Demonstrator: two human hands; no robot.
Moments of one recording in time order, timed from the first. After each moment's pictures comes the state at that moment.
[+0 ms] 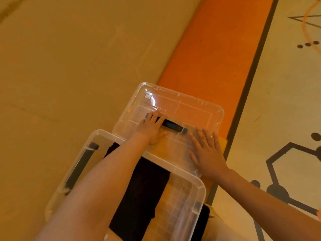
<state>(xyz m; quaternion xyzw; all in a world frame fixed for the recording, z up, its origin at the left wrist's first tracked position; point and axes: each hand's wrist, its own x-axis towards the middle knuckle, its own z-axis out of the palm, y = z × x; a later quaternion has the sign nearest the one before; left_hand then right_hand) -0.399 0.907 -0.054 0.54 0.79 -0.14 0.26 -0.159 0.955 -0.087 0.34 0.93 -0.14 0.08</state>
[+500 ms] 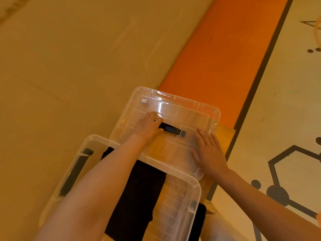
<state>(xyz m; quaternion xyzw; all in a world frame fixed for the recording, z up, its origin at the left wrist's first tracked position) -0.388 0.839 -0.041 0.54 0.81 -0.10 0.19 -0.151 0.911 -0.084 0.34 0.92 -0.18 0.02</state>
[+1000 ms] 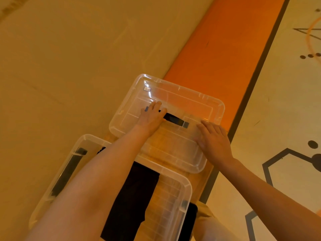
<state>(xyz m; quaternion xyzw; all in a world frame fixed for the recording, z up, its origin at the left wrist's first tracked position) -0.381 0.876 -0.039 0.57 0.81 -0.10 0.11 -0.147 0.954 -0.065 0.35 0.93 -0.10 -0.06</state>
